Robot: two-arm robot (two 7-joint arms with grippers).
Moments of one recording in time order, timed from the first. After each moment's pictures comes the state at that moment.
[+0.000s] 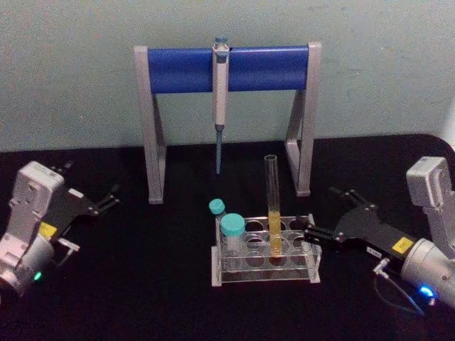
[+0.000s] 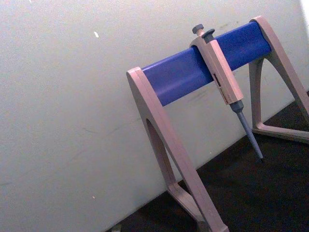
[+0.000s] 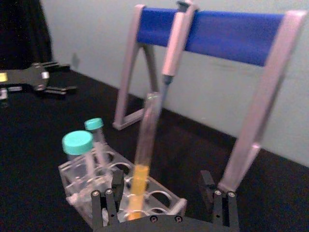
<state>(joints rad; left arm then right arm) -0.20 0.60 0.45 -1.41 -0.25 -0.12 0.03 0.10 0.63 -0.39 -1.61 0.50 0.02 0.38</state>
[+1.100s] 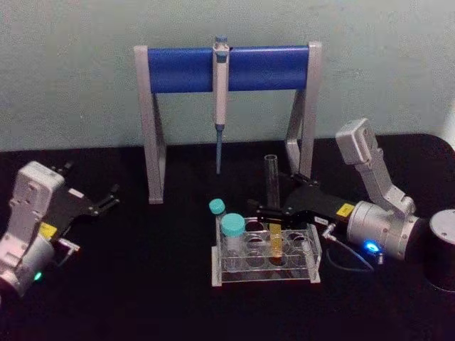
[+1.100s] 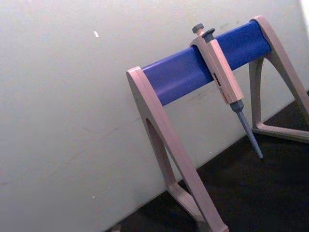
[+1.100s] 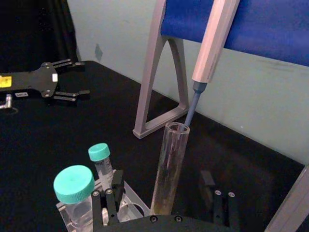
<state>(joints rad) -0.20 0.60 0.45 -1.41 -0.25 -0.12 0.03 0.38 0.47 -0.50 -1.37 0.45 0.15 0.53</state>
